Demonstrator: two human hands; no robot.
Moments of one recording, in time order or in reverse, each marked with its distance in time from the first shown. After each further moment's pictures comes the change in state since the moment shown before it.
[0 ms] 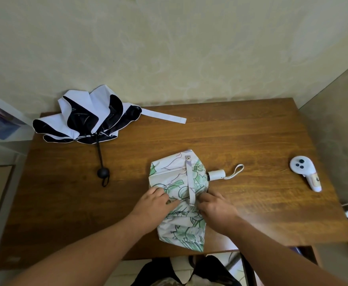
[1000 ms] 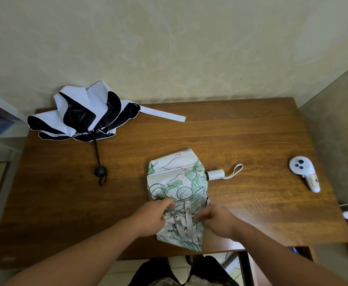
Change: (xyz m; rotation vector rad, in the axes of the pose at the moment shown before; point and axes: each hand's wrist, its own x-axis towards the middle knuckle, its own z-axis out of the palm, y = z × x) left_hand -0.005 0.002 0.009 -0.809 -0.258 -0.210; right_hand -0.015 -0.004 -0.010 0.819 -0.258 0.290
